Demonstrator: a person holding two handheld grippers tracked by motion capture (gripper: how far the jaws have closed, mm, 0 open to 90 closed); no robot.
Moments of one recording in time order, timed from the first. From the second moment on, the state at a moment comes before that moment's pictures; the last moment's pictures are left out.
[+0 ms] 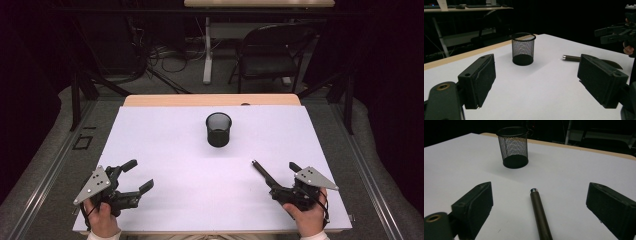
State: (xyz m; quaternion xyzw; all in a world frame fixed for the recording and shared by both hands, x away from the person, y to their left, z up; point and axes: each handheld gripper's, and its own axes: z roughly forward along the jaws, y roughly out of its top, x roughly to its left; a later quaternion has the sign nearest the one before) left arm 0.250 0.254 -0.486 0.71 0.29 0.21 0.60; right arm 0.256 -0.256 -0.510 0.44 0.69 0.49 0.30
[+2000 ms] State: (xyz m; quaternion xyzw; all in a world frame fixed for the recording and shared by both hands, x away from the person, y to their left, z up) left arm 0.252 0.256 -0.493 0.72 0.30 0.21 0.59; right arm 0.342 -0.228 -0.540 0.52 0.74 0.36 0.23
